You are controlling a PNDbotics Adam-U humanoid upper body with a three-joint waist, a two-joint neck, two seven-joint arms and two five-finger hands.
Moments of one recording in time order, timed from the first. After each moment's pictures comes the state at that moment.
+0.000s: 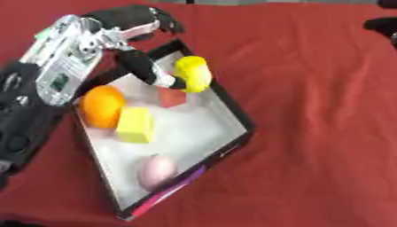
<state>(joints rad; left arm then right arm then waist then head) -1.11 0.28 -0.31 -1.34 -0.83 0.00 -0.52 -0.10 -0.67 -0.26 -1.98 -0.54 -0.13 0.07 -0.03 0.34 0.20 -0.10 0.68</state>
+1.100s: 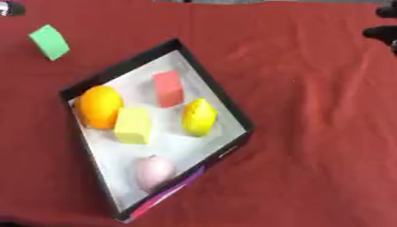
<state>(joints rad) -1.15 0.59 -0.09 -1.09 -0.81 0.29 -0.63 -0.08 -0.67 -0.26 -1.98 -0.49 -0.14 0.06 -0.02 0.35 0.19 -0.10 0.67</state>
